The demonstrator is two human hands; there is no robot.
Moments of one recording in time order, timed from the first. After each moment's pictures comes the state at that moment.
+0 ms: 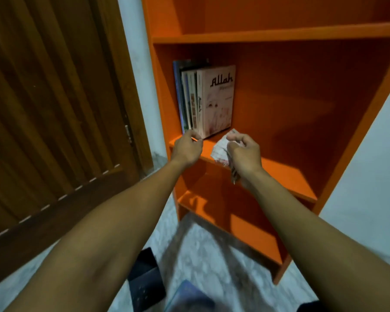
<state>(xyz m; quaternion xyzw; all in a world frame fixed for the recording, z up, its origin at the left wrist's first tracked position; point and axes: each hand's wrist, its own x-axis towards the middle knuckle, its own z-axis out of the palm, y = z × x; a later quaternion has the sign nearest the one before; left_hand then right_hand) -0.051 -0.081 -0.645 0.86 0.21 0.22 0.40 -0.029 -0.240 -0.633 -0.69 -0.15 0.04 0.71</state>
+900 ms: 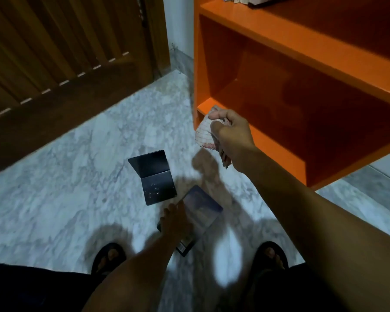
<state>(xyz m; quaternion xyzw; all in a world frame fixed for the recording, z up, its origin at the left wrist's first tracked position) -0.285 -0.161 -1.047 0.84 0.43 -0.22 0.26 -0.112 -0.203 -0.801 -0.73 -0.21 0.26 0.60</state>
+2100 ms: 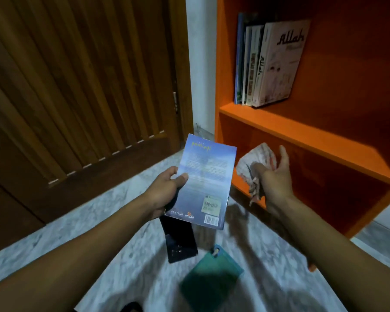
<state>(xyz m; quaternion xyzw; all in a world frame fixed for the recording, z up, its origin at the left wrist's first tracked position) -0.284 -0.063 -0.740 0.64 0.33 0.15 0.68 -0.109 -0.234 -0.738 -0.65 -0.11 0.16 0.73</state>
